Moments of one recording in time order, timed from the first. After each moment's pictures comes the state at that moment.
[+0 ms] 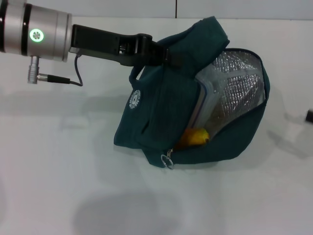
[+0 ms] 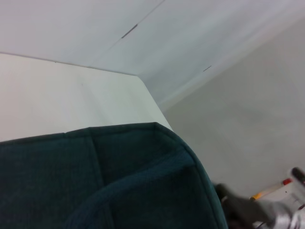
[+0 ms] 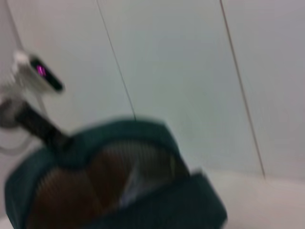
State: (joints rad) left arm -0.74 -2.06 0.88 0.93 1.95 1.70 -2.50; right arm 0.27 1.99 -0.63 -0.72 -1.77 -1.65 1.35
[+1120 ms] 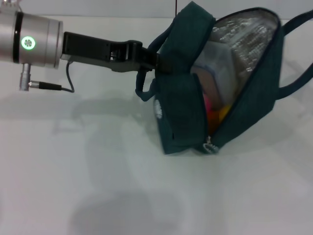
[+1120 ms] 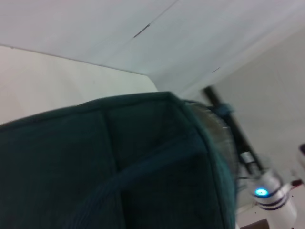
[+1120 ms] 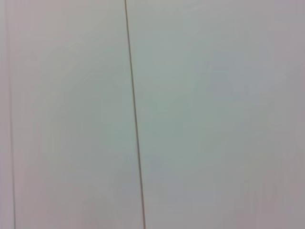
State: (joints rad) left arm -0.70 -2.05 0.88 0.92 1.95 1.70 -2.50; right arm 0.41 2.02 -0.76 -0.46 -1.12 -1.39 0.88
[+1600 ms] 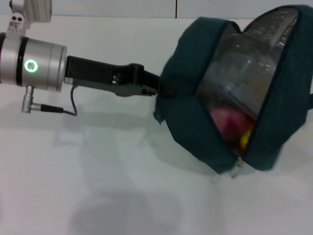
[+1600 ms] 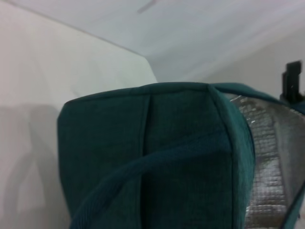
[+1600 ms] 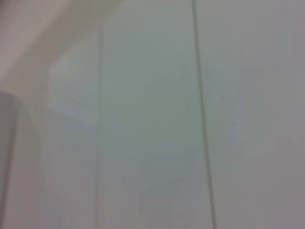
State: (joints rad) left arm -0.69 -2.06 0.88 0.83 1.95 1.75 -2.48; right arm 0.32 2.01 -0.78 -0.73 -1.11 -1.63 1.10
